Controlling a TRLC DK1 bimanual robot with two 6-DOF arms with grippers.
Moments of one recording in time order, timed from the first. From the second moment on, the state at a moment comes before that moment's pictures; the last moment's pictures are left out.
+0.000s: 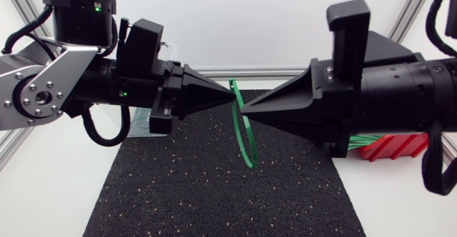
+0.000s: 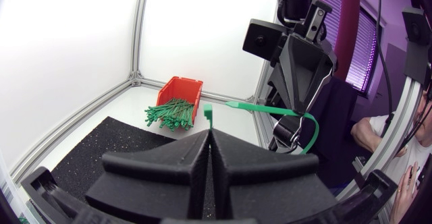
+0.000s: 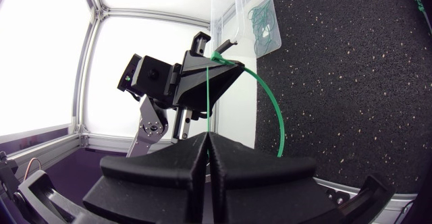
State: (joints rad) left arm -0.50 1.35 0.97 -0.03 0.96 0.16; right arm 0.69 0.96 0.94 -0.38 -0.55 1.22
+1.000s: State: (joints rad) left arm -0.53 1.34 0.97 -0.03 0.93 0.19; right arm 0.68 0.94 0.93 -0.38 -0.55 1.23
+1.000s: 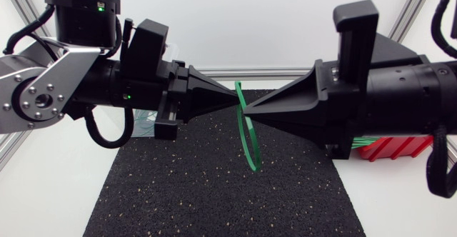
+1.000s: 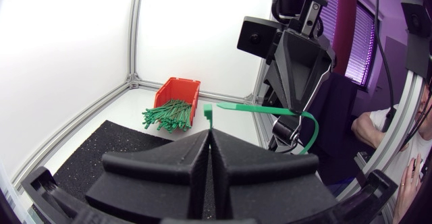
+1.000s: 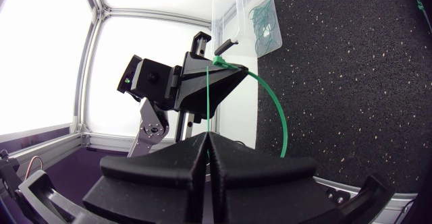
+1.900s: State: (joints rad) left arm -0.52 1.33 0.98 -0.03 0.92 0.21; right arm 0.68 0.94 0.92 -0.38 -0.55 1.23
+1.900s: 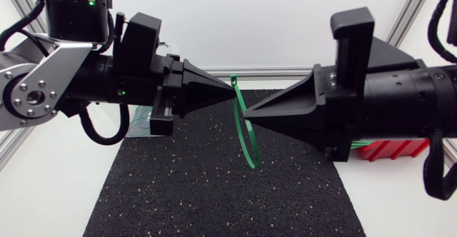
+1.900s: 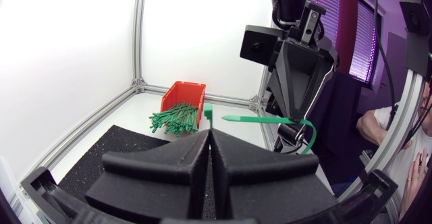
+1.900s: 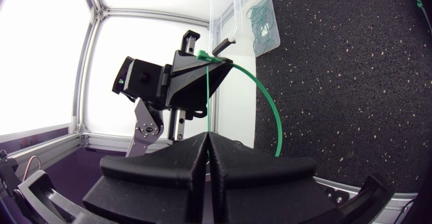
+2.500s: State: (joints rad) left arm -0.52 1.32 0.98 -0.03 0.92 0.22; right arm 0.68 0.94 0.92 -0.38 -0.55 1.23
